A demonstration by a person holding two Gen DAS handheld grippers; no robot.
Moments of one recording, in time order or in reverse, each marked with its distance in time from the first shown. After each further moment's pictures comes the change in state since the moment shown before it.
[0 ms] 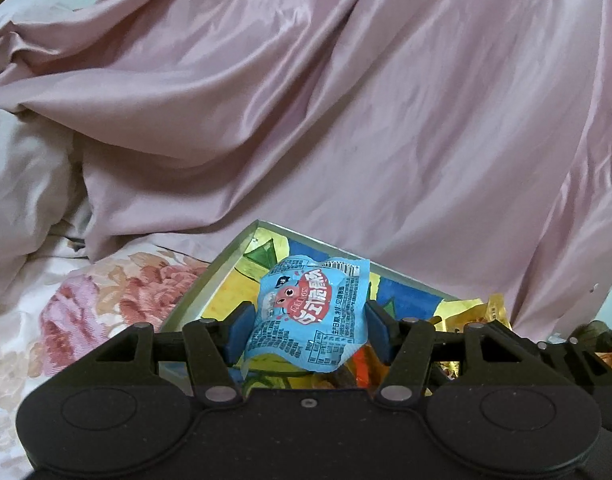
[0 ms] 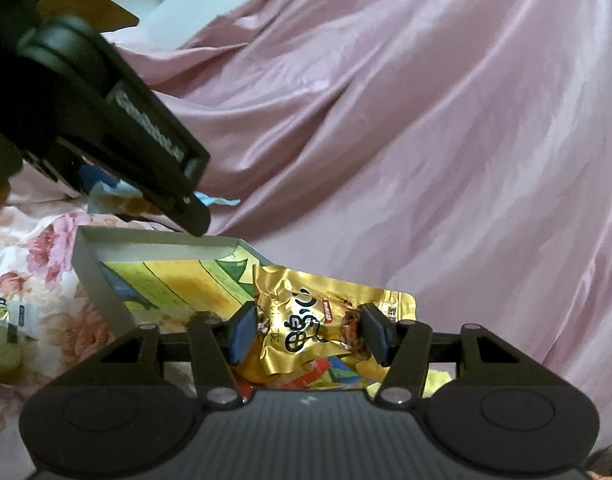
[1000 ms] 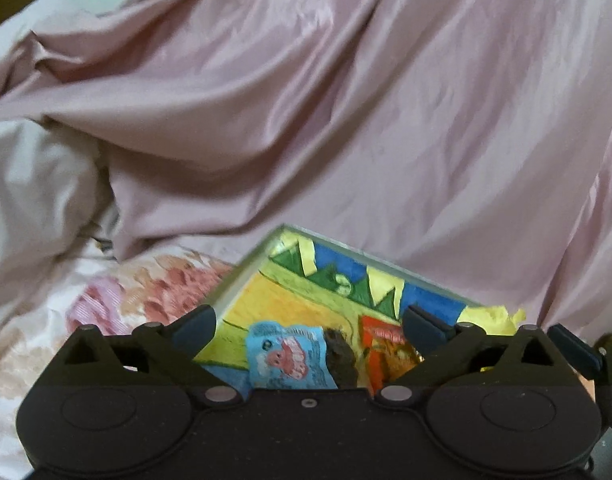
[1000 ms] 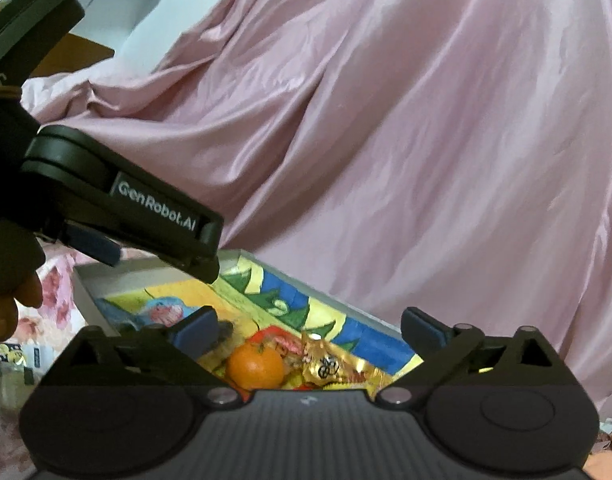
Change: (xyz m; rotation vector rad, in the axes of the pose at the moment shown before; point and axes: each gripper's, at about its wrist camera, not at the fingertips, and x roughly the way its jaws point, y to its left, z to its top) left arm -0.015 -0.005 0.006 -0.014 -0.013 0.100; right arm 0.005 -0.027 0.005 0.152 -0.006 0.062
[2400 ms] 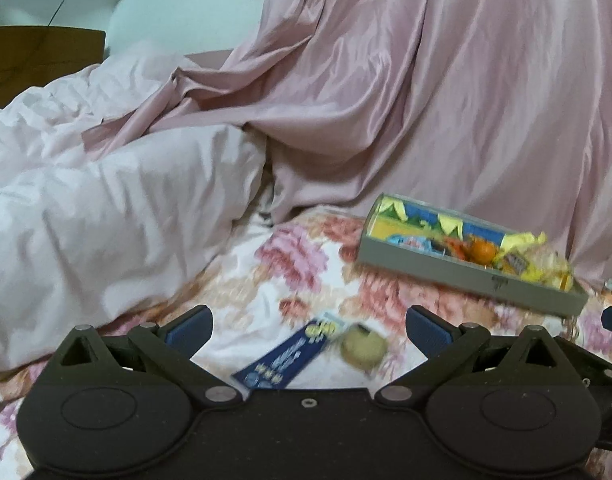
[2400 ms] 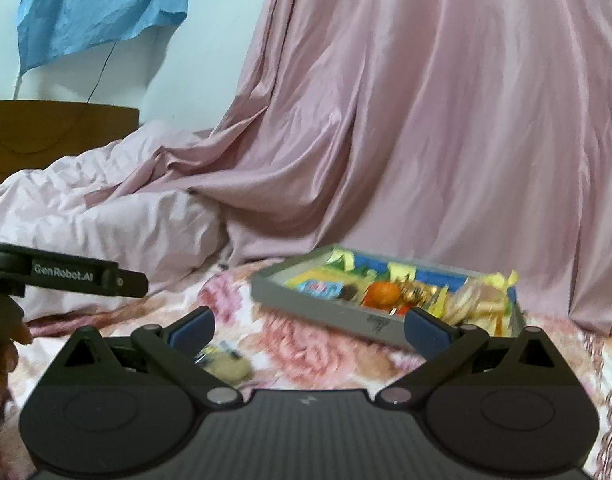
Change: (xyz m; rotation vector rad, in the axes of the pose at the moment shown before) left arm -0.204 0.105 -0.097 0.118 -0.045 0.153; right arm -0.183 0.066 0.002 0.253 0.028 0.136
